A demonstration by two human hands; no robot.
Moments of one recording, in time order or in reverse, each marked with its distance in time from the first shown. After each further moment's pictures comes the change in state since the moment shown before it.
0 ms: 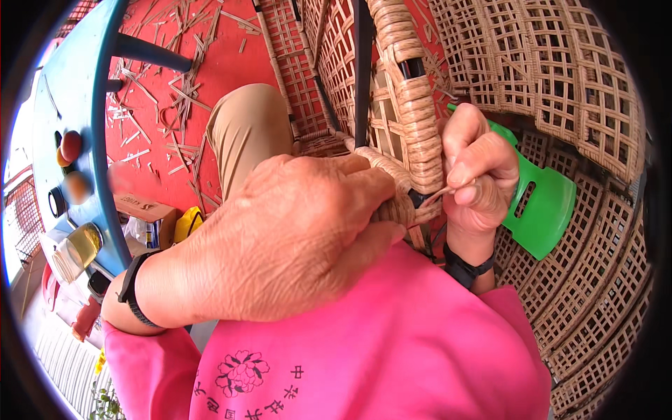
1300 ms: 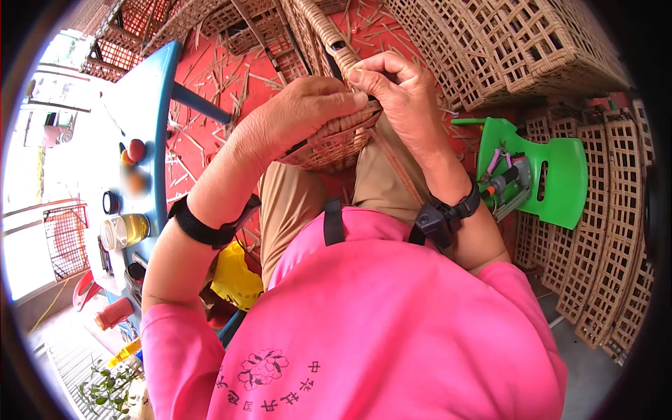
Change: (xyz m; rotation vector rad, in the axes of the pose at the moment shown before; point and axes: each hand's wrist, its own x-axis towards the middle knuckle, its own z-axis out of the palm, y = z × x) left_hand 0.014 -0.018 0.024 0.013 0.224 0.250; right_hand -0.006 -0.009 0.035 -0.461 0.276 -0.177
